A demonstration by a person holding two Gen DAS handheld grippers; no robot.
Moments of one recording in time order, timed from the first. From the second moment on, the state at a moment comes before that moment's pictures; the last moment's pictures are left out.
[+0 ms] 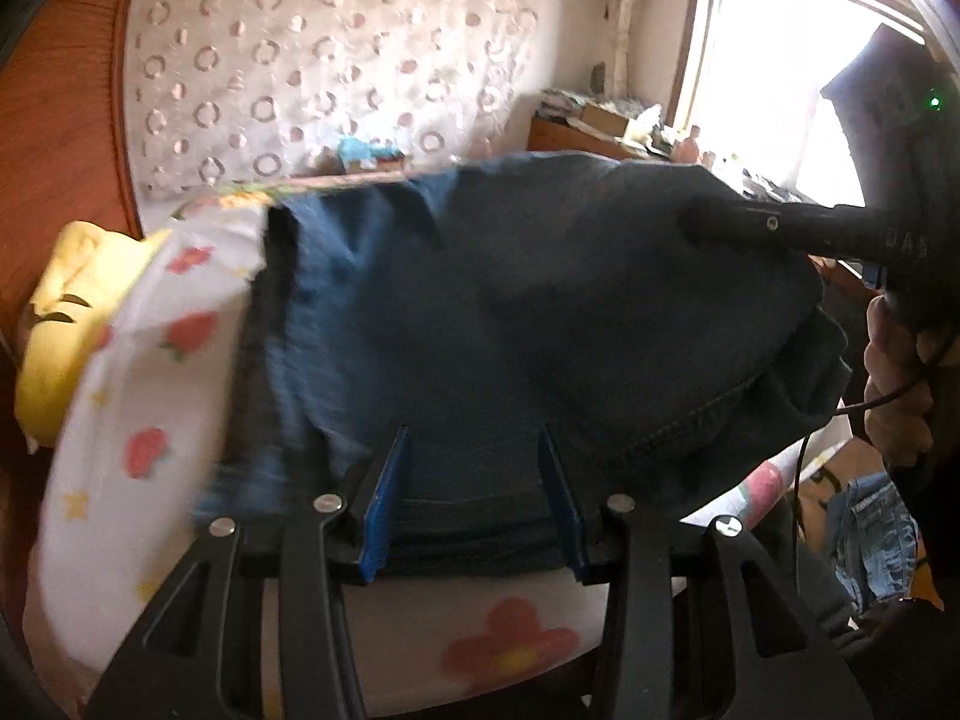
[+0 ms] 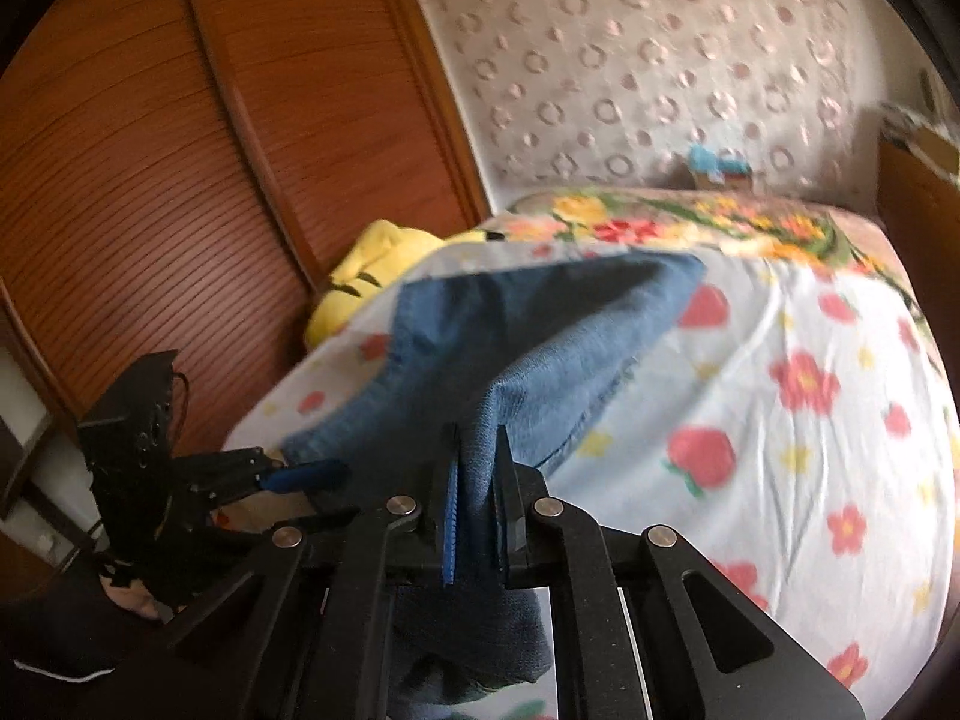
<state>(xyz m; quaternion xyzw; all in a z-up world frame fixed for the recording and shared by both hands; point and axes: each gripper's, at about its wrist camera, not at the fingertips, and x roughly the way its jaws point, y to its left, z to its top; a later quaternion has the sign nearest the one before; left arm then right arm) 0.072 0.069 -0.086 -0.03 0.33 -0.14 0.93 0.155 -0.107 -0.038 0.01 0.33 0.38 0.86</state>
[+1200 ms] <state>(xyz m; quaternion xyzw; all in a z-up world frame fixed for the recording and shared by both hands) 0.035 0.155 -0.036 -0.05 0.27 -0.04 0.96 0.158 0.007 -0.041 -0.06 0.32 0.44 0.84</state>
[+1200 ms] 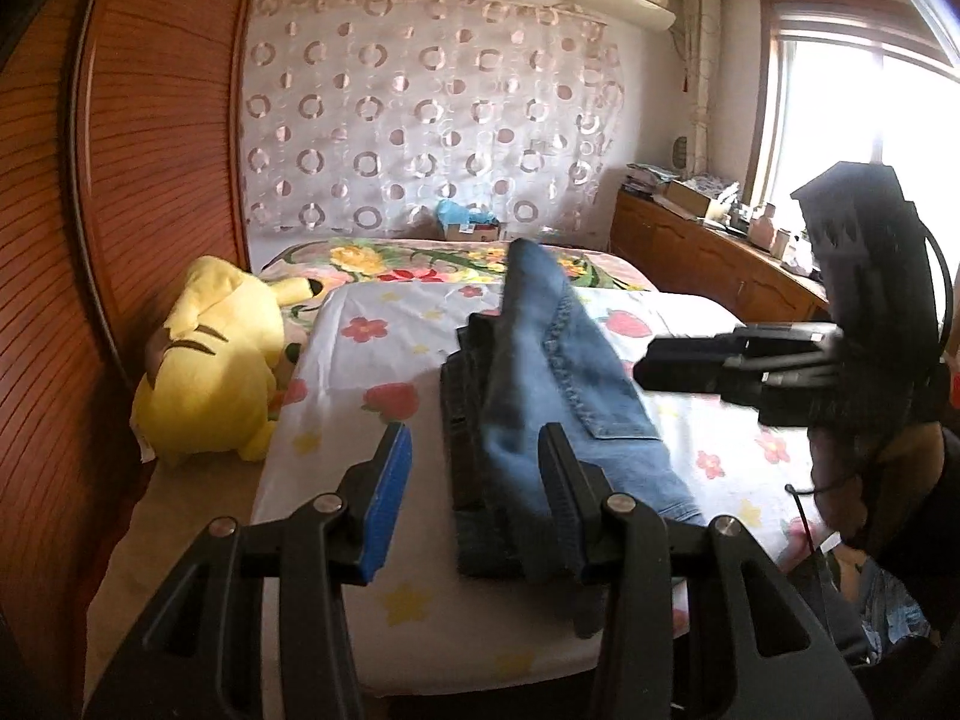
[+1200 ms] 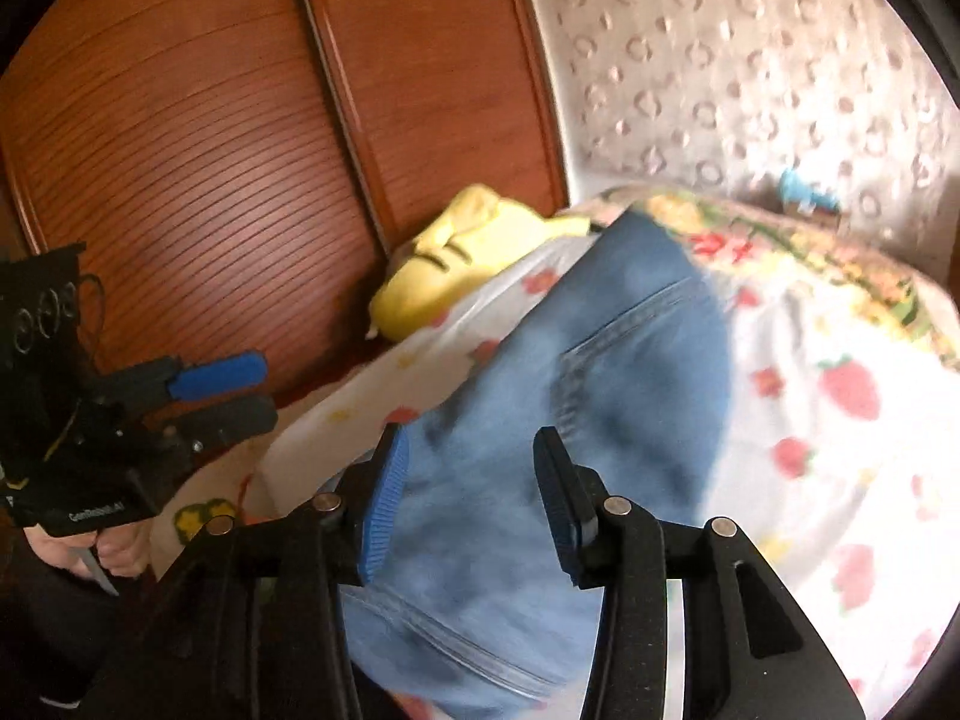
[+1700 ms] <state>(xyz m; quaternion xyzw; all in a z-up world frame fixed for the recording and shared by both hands) 0.087 0.120 -0.066 -0.03 0.33 -0.07 0.94 0.234 -0.034 -0.041 -0.07 0.33 0.36 0.87</state>
